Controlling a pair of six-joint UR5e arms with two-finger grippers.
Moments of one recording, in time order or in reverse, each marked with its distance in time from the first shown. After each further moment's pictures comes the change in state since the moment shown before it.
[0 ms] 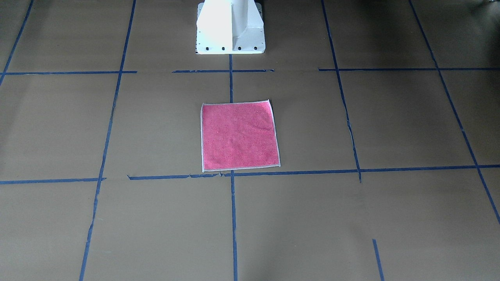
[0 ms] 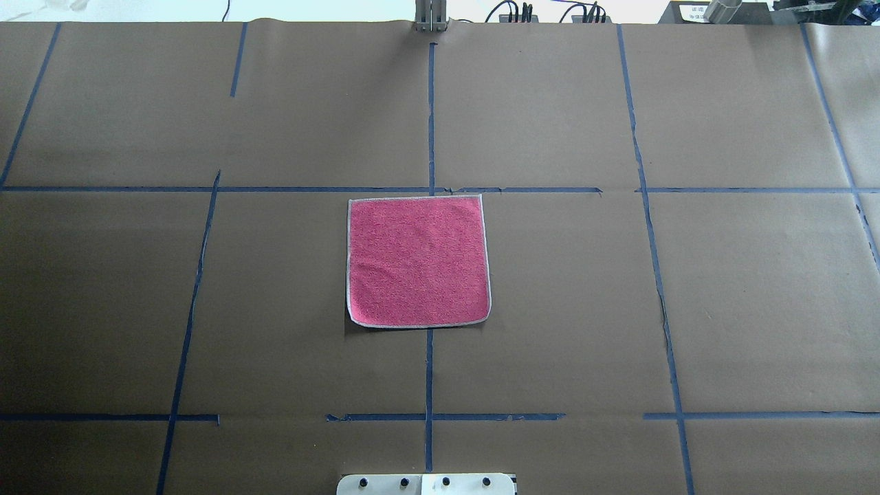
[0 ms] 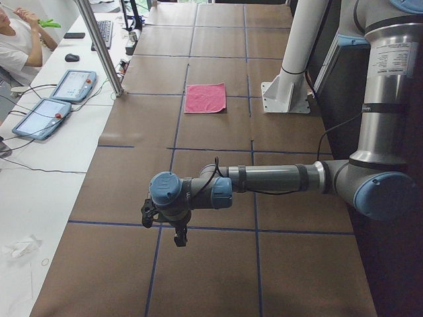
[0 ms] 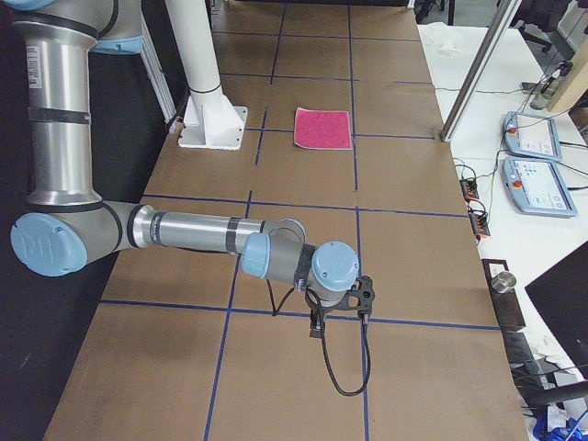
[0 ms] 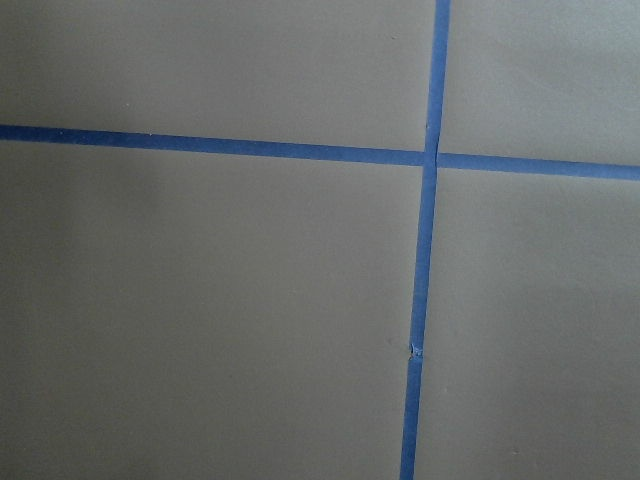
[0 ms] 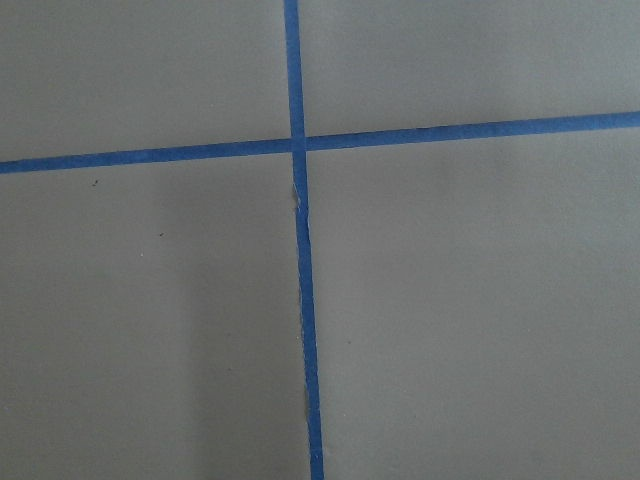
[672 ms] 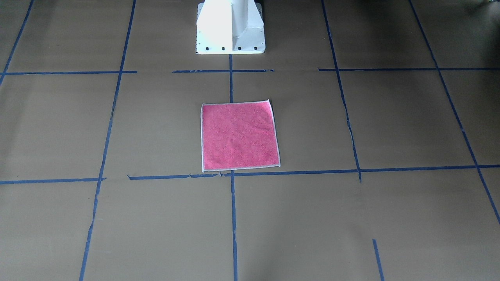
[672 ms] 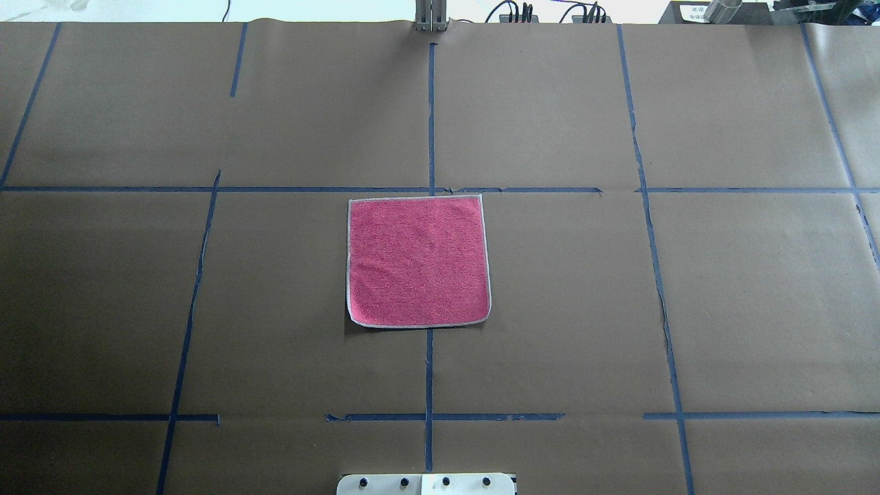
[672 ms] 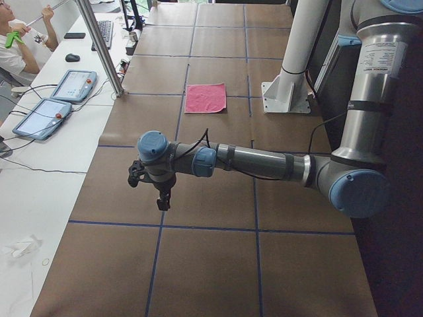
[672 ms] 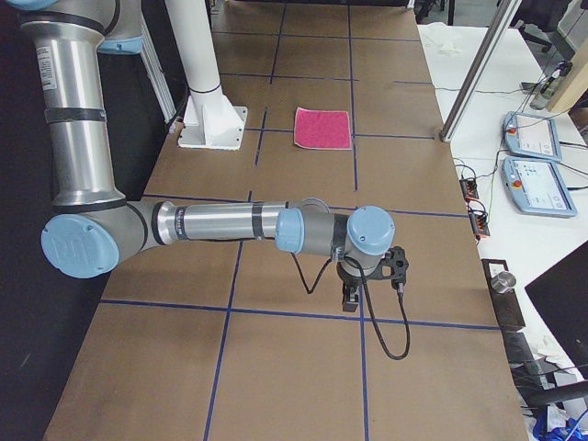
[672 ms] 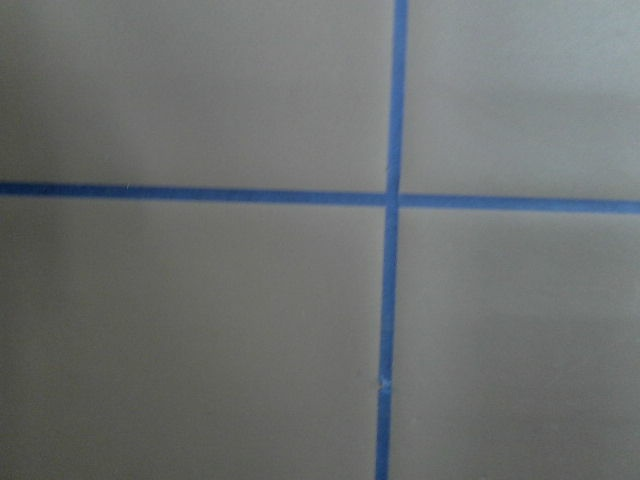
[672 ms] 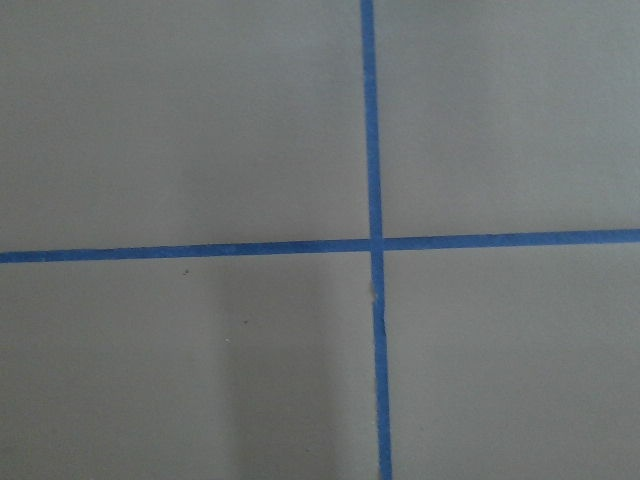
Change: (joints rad) left arm 0.144 -0.105 -0.138 -0.013 -0.003 -0.211; right arm -0.050 0.133 -0.004 0.004 0.021 0.112
